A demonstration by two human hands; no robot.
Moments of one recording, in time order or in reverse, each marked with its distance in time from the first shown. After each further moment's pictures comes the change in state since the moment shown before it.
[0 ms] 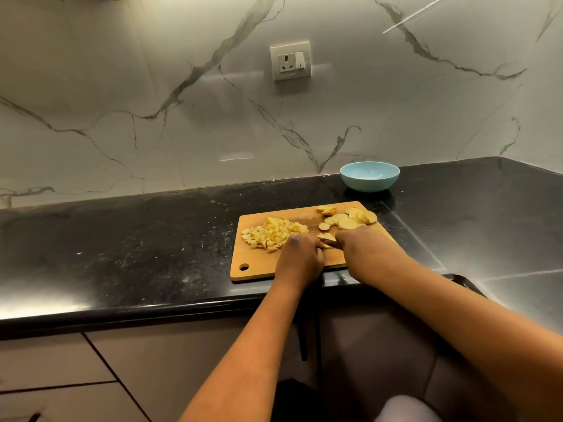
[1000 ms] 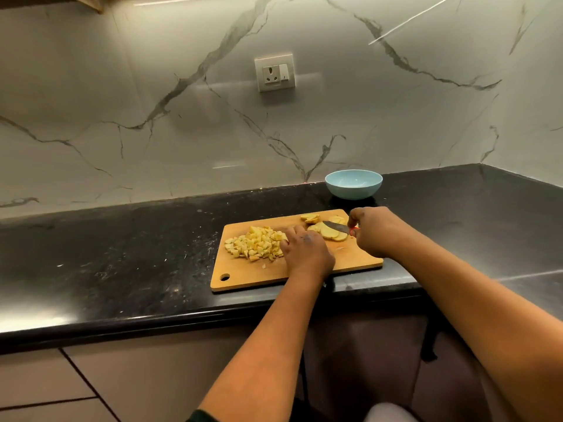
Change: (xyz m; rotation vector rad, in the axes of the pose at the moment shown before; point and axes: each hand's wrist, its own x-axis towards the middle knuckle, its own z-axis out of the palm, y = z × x) left_hand 0.031 0.057 0.023 0.374 -0.191 -0.266; right_hand 0.034 0.069 -0.010 0.269 0.173 0.109
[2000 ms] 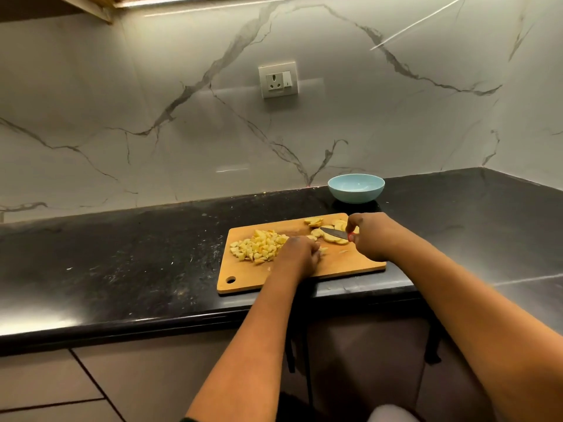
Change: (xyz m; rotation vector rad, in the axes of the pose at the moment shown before) left_hand 0.010 -0.042 -0.009 -0.204 -0.075 0.238; right_hand -0.001 -0.004 -0.002 0.050 -0.060 -0.011
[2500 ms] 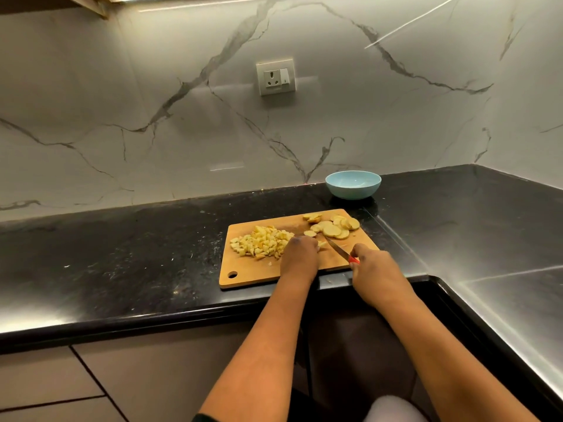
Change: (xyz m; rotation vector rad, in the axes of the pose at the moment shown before) left_hand -0.006 0.004 0.019 -0.044 0.157 -0.093; right_hand -0.048 0.004 0.069 0.105 0.212 0.129
